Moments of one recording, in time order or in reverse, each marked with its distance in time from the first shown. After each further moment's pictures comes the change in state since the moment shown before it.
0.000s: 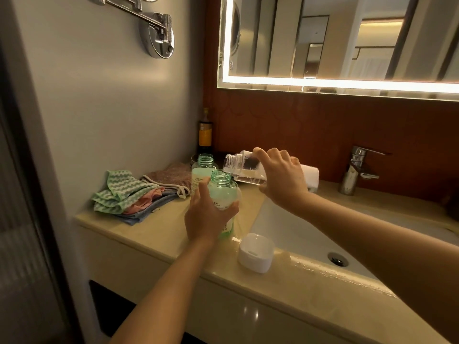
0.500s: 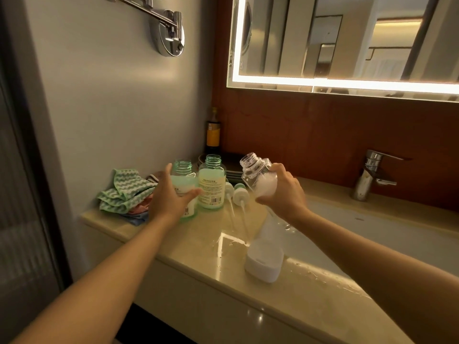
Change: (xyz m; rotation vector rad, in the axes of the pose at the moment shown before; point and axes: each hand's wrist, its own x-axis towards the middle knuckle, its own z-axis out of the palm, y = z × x) left_hand 0.066 -0.064 -0.045 -0.036 -0.037 -0.109; right_hand -0.005 -0.006 0.032 0.492 -0.130 0.367
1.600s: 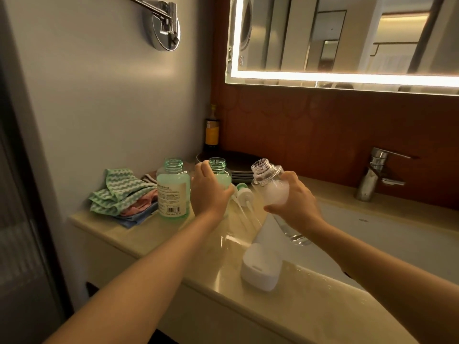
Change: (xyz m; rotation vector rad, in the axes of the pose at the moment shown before) left_hand -0.011 0.067 0.068 0.158 0.093 0.127; right_hand -0.003 0.031 -0.002 0.027 -0.028 0.015
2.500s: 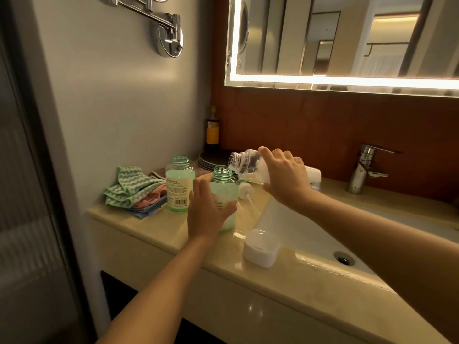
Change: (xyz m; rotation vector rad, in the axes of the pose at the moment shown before) left_hand -0.063 -0.013 -0.042 -0.176 0.008 0.111; right_hand -0.005 -0.051 -0.030 -0.561 0.103 -0.363
